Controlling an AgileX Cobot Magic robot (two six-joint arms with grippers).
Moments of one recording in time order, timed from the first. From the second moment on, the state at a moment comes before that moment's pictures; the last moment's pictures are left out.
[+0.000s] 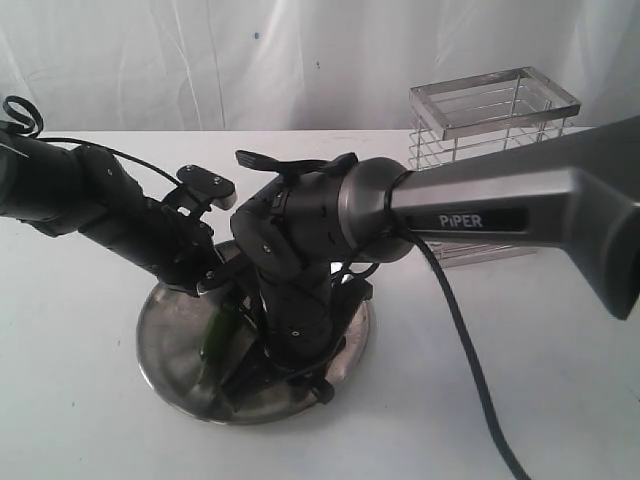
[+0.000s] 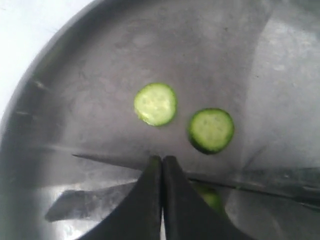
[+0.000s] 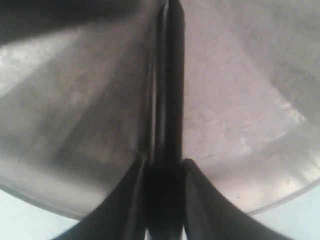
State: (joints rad) left arm -0.30 1.90 -1.10 -0.69 0.43 0.89; right arm 0.88 2.06 -1.41 -0.09 0.94 0.16
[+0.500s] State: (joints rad) left arm -0.31 1.73 -1.08 -0.66 0.44 0.88; right arm 0.88 1.97 -1.43 -0.21 0.91 0.22
